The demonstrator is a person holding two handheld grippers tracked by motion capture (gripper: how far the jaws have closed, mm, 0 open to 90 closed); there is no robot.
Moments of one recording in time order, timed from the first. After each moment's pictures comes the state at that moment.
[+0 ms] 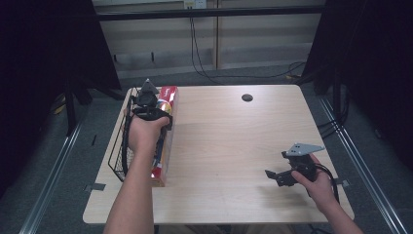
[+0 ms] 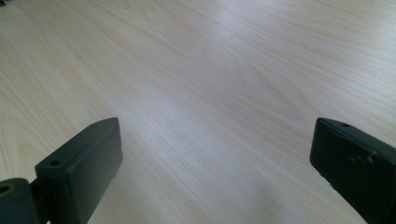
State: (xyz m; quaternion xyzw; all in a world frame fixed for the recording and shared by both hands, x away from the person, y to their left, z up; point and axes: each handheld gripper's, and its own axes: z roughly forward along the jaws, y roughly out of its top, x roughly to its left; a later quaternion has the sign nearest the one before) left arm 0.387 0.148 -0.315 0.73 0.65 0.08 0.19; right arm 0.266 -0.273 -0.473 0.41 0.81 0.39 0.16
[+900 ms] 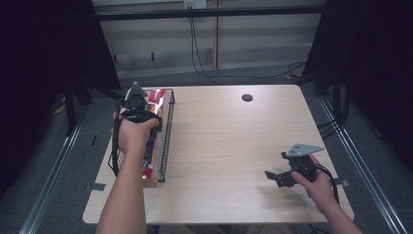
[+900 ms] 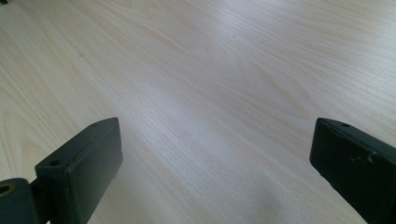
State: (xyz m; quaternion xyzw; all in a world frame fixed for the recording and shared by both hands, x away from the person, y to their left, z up) left arm 0.391 0.178 -0.326 0.71 0.67 0.08 0.19; right arm 0.265 -0.272 -0.473 0.40 0.81 0.39 0.16
